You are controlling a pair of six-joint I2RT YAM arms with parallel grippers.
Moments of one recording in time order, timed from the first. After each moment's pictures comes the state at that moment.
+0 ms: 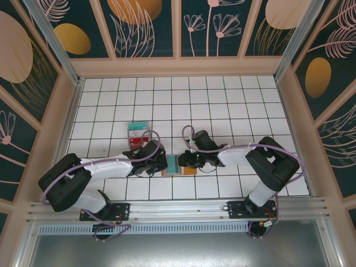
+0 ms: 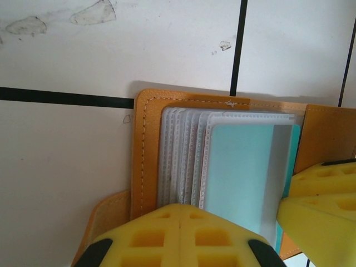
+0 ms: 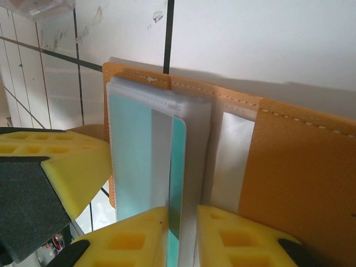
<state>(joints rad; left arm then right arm) -0.85 1.44 0.57 -0.13 0.07 -1.07 0.77 1.64 0.63 0.11 -0.53 0.81</state>
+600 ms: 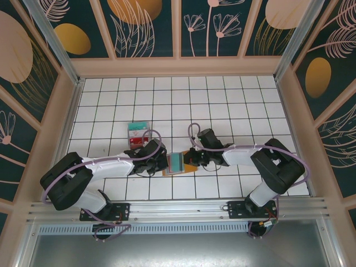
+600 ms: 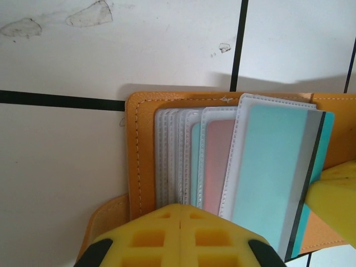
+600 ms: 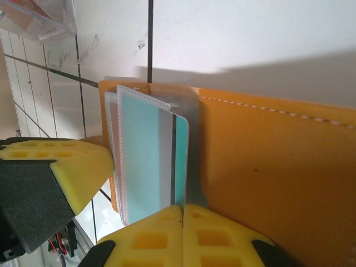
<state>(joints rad) -0.85 1.46 0.60 -0.16 0.06 -1.08 0.70 1.58 0.59 0.09 -0.54 0.80</state>
